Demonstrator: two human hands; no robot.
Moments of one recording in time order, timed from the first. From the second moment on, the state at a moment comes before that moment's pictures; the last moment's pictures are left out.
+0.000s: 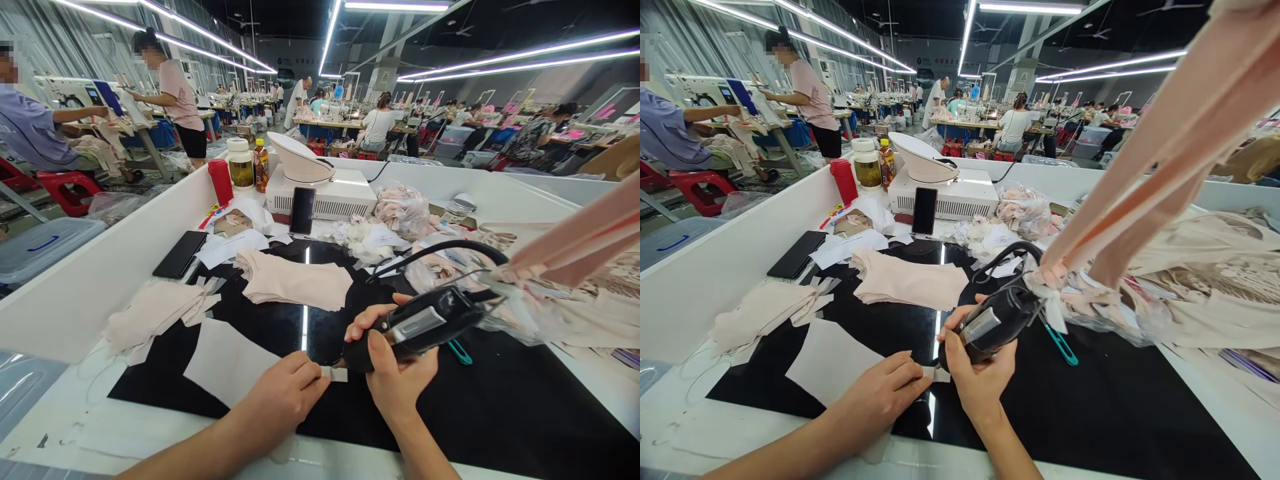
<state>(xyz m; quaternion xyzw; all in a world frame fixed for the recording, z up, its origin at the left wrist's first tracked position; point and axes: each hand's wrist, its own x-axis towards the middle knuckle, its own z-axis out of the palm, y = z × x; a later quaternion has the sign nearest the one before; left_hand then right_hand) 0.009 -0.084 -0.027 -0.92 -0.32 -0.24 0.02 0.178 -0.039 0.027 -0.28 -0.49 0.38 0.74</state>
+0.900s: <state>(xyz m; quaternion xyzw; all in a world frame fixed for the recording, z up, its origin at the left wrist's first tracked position) 0.004 -0.085 -0.030 -0.92 -0.32 -0.23 0.00 0.182 -0.051 0.025 -0.24 -0.50 0.40 0.73</state>
